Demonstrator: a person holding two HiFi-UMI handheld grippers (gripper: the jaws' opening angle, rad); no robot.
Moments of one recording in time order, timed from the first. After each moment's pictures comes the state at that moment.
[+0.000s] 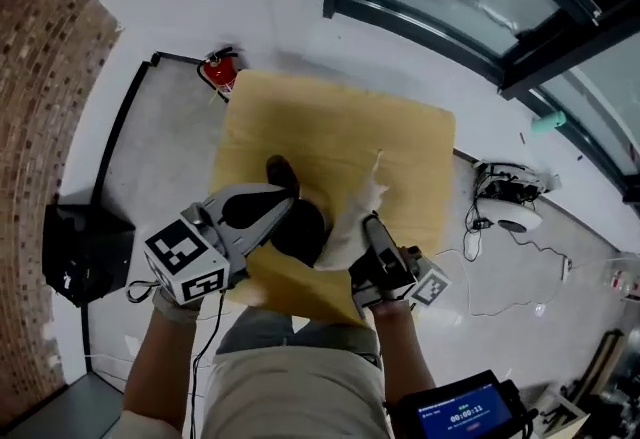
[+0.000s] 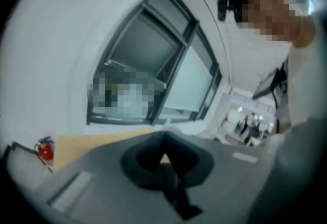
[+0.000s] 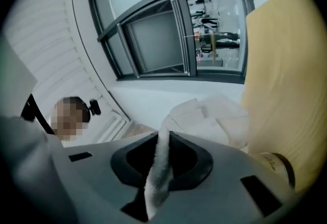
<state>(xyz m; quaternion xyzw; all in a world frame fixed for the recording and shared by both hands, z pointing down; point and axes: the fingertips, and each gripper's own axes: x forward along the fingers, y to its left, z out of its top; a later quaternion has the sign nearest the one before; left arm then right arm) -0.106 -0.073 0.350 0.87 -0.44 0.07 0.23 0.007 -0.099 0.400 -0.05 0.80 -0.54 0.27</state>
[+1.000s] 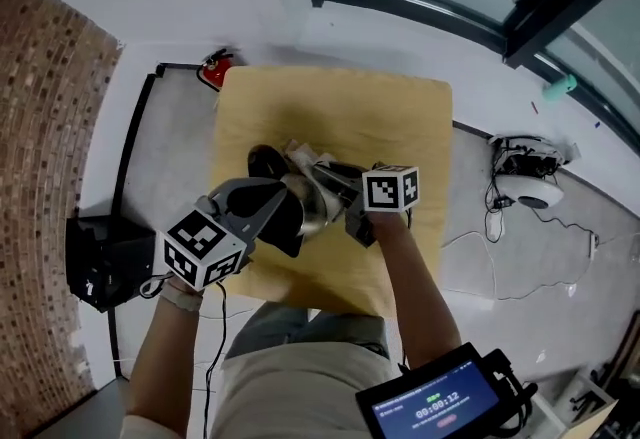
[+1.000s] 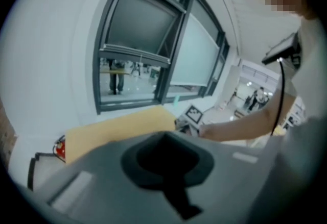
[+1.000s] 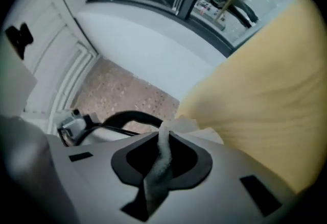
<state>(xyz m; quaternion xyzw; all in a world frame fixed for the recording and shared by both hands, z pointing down) -0.065 -0.077 0.412 0.84 -0.44 0.22 0.23 -0.054 -0.133 0.543 -0.04 0.86 -0.50 -0.11</state>
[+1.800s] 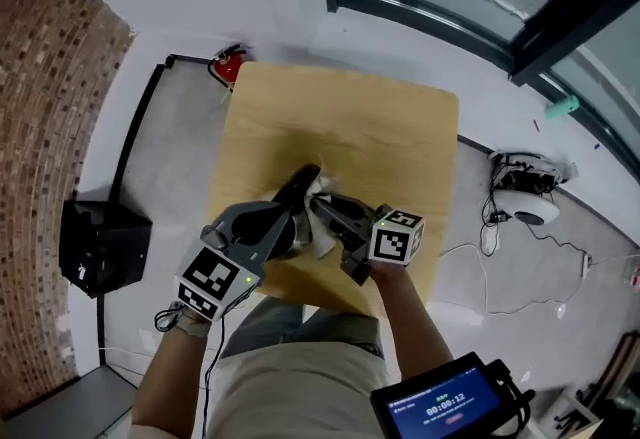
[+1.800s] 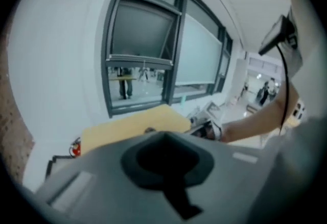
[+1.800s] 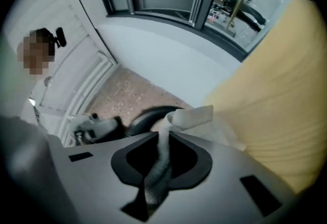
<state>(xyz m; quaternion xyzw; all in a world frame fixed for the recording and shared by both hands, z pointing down) -0.064 -0.024 0.405 0.82 -0.49 0.24 0.18 -0.042 -0.058 0.499 0.00 0.87 -0.49 -0.02</state>
